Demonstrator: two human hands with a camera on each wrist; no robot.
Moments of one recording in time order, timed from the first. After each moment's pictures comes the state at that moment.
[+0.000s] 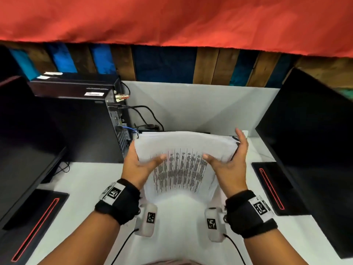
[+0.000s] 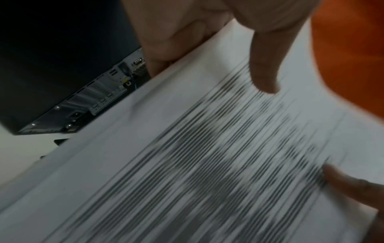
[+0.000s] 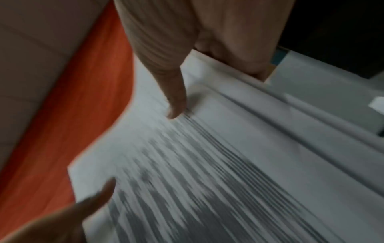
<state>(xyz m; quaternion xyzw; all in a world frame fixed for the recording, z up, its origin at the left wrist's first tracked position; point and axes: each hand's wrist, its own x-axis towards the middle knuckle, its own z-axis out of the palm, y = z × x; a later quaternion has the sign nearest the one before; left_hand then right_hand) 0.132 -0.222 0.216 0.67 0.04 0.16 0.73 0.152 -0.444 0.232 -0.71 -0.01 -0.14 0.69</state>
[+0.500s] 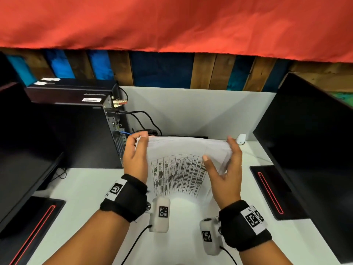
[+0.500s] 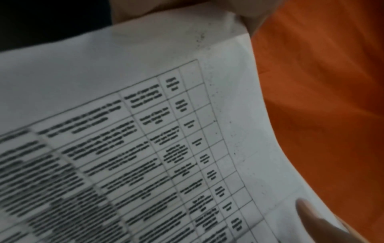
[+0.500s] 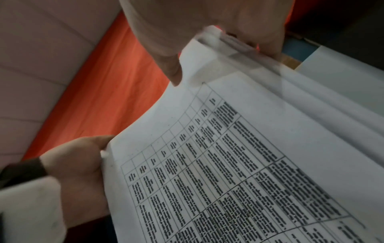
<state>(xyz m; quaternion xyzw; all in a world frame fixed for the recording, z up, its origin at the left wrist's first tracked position) 0.153 -0.235 0.244 0.61 0.13 0.23 0.74 0.144 -0.436 0.221 -0.76 -0.06 -0.24 0.61</state>
